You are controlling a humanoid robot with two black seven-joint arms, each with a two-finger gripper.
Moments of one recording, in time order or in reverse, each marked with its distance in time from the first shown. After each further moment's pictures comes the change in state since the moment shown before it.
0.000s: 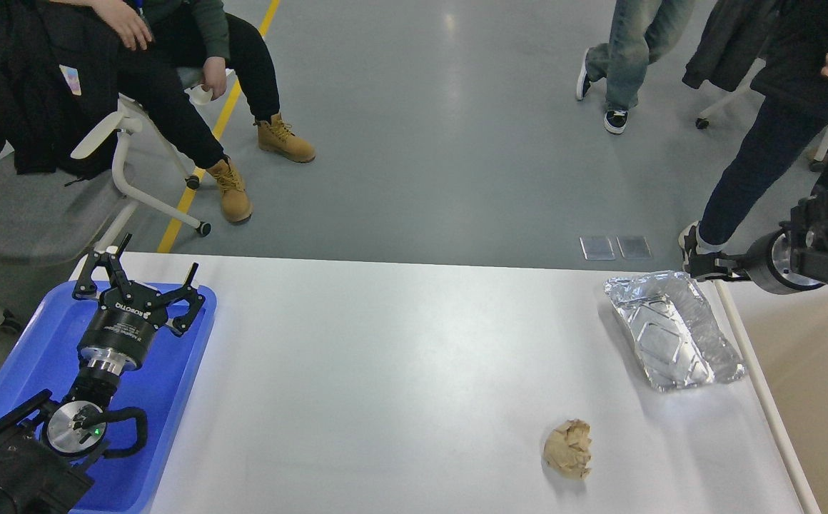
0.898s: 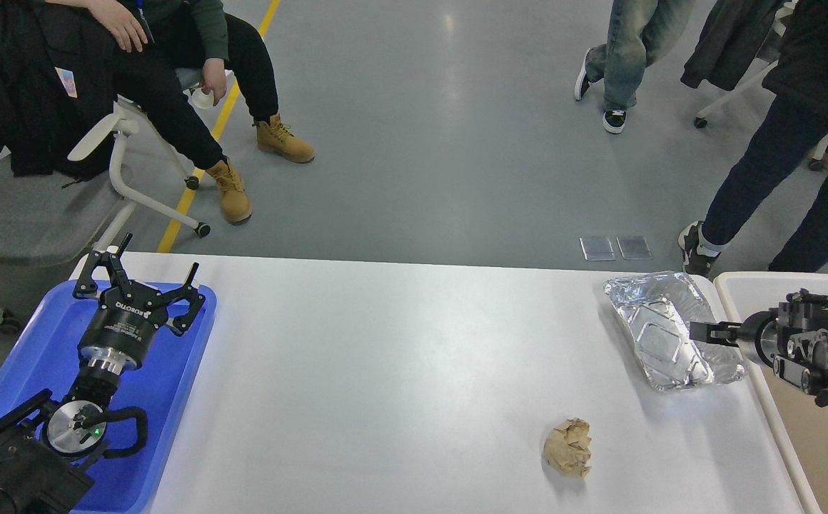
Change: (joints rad) left arm 0.000 0.000 0.000 0.000 0.000 0.000 0.000; right arm -0.443 0.006 0.180 -0.294 -0.059 -0.242 0.003
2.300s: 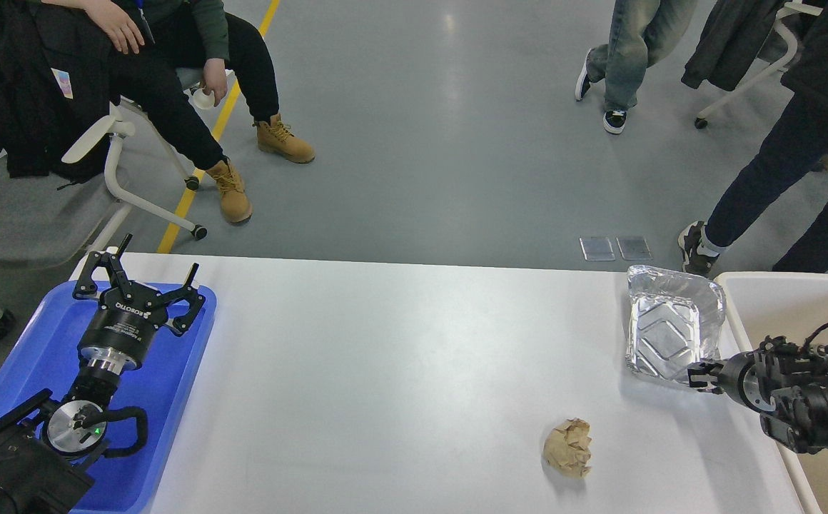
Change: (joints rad) left arm 0.000 0.000 0.000 0.000 0.000 0.000 0.000; right arm -0.145 0.043 0.041 -0.052 -0.178 -0.125 0.009
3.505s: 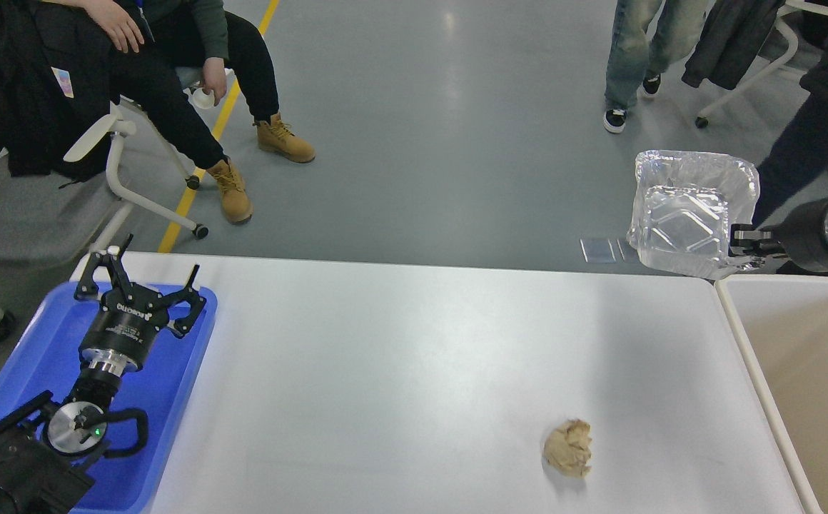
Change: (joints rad) left arm 0.000 -0.001 0.000 0.000 0.000 0.000 0.002; right arm 0.905 -0.303 -0.065 0.654 -0.019 0.372 0.080
